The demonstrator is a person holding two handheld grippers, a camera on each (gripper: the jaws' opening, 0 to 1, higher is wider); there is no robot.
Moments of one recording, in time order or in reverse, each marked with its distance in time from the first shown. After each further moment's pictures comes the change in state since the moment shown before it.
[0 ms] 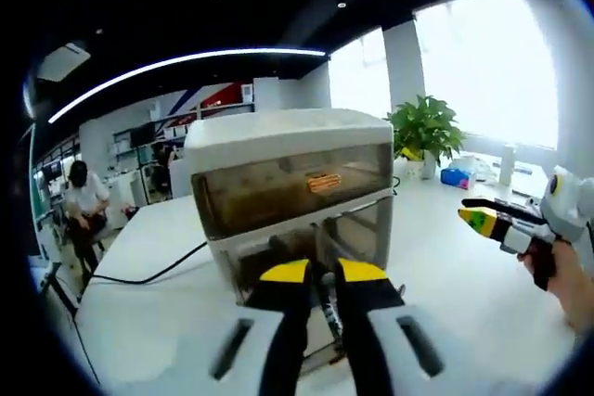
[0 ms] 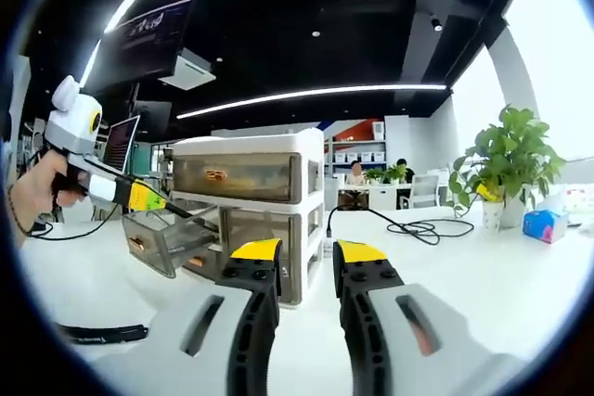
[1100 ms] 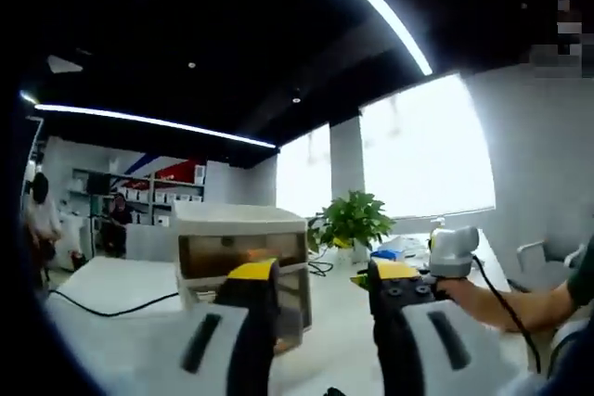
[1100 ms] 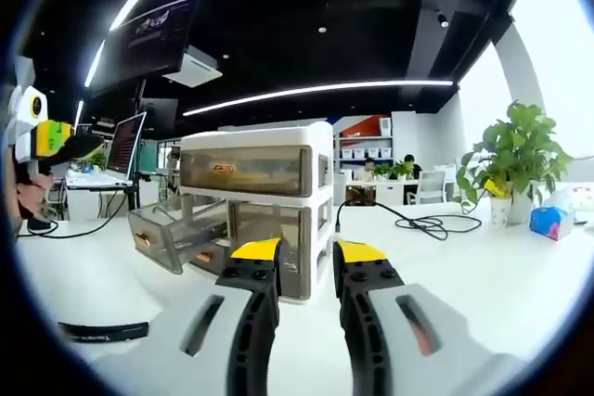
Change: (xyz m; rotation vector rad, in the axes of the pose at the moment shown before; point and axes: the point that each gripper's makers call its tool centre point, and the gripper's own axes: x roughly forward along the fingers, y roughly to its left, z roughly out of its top) left arm -0.124 -0.049 0.034 -0.008 -0.476 -0.281; right arm 0.006 0.006 -0.009 0.015 0.026 0.031
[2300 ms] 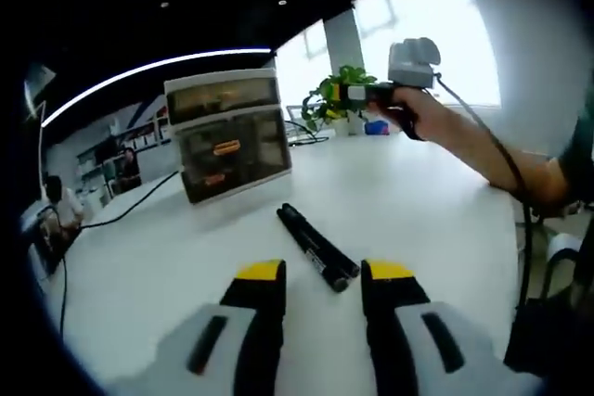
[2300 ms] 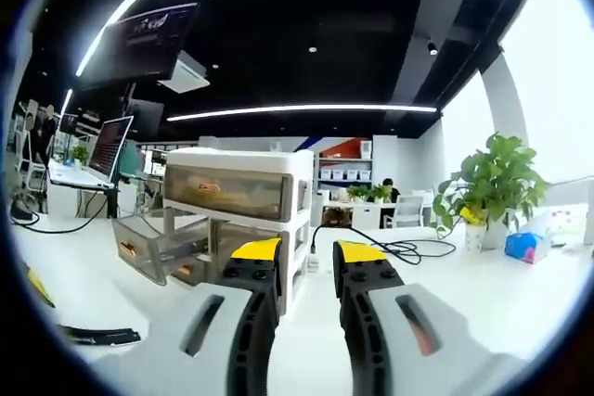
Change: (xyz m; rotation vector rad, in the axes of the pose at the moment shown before) left arm -0.104 -0.062 -0.162 0.048 0.519 0.064; right arm -0.014 -0.014 0.026 -0.067 -0.087 -0.107
